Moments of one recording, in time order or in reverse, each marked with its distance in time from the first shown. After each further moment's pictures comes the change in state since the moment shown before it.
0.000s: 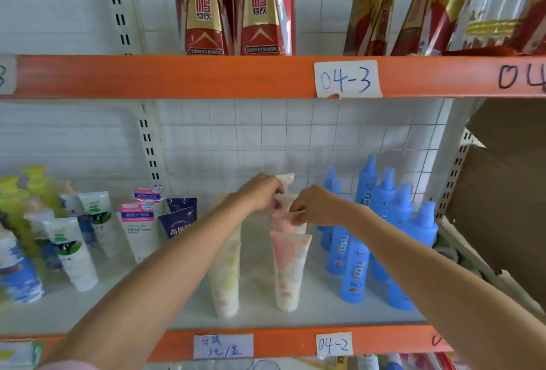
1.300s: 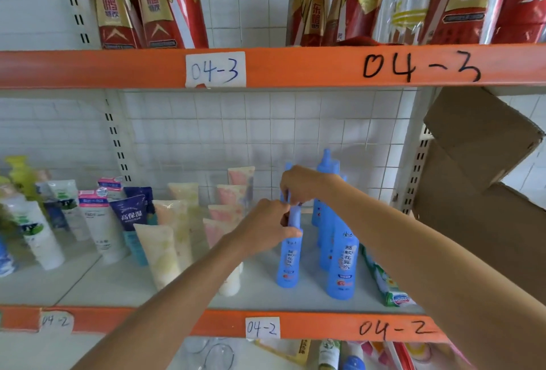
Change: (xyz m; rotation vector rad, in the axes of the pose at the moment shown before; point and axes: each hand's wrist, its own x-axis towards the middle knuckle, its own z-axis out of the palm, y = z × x) left_hand -0.036 0.141 0.051 -0.332 0.085 -0.058; right_hand -0.022 0.082 -0.030 -0.268 -0.124 -0.051
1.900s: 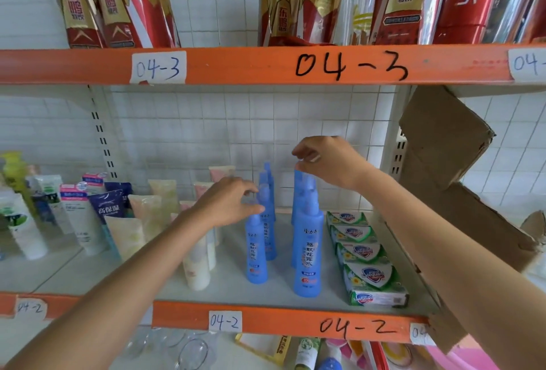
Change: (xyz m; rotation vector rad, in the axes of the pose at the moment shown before) left_hand 0.006 0.022 -0.022 0.255 0.083 -0.092; right_hand -0.106 0.070 -0.007 0.510 0.593 -0.013
